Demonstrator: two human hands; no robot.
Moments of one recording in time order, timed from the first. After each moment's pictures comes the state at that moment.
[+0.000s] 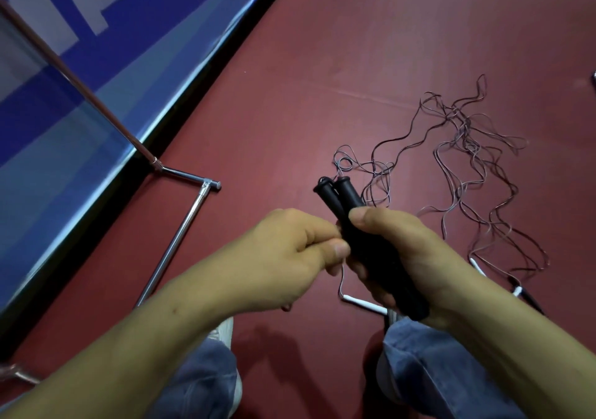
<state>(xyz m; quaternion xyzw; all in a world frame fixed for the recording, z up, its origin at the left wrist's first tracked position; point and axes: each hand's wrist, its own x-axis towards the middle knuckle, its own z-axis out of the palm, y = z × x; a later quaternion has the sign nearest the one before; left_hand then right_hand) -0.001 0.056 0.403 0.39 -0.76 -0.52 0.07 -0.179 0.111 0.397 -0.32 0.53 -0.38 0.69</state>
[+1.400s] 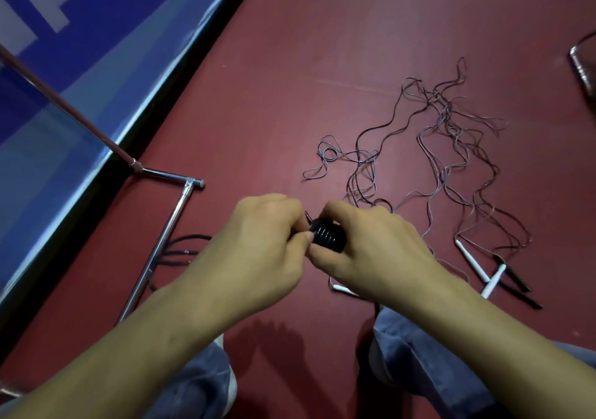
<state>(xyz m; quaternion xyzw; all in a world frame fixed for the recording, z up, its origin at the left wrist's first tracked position) -0.012 0.061 0.380 0.43 -0.85 -0.26 0.16 -0.182 0.112 0.370 -0.67 0.72 -0.10 0.18</state>
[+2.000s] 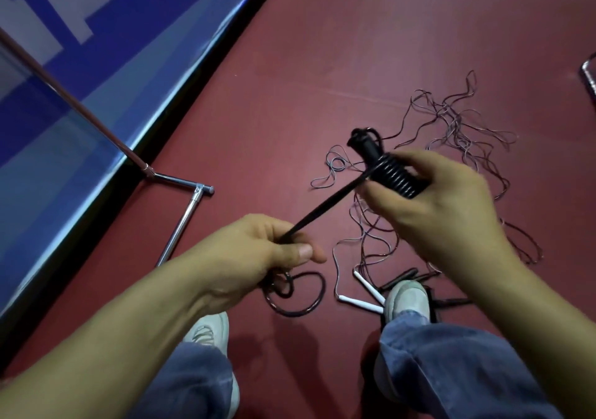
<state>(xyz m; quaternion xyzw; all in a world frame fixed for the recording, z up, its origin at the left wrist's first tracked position) 0.000 0.050 0.380 0.47 -0.52 -0.71 0.09 -0.217 0.096 0.406 -0.51 0.75 -0.37 0.18</state>
